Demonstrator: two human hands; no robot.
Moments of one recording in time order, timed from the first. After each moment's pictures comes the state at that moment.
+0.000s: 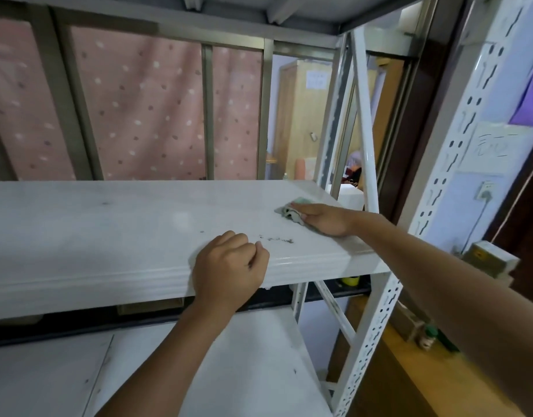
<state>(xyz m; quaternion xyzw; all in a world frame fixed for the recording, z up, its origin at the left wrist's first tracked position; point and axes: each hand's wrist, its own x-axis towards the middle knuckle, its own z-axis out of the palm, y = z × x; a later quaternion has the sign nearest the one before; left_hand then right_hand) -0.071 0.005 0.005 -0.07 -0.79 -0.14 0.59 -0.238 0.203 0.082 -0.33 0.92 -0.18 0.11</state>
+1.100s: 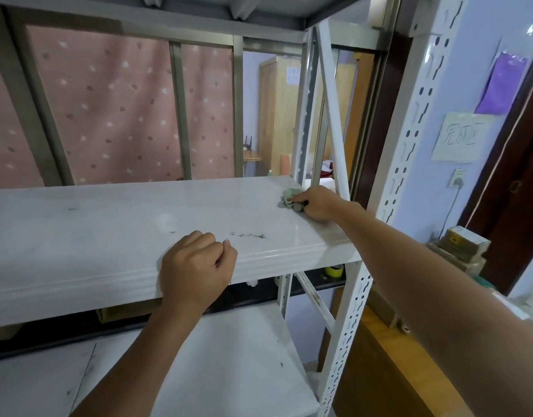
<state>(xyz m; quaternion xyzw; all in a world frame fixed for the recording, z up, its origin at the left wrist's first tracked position) -0.073 0.001 -0.003 -0.07 -0.80 -0.09 0.59 -0.261 0.231 0.085 -0.20 0.98 -0.09 -0.04</state>
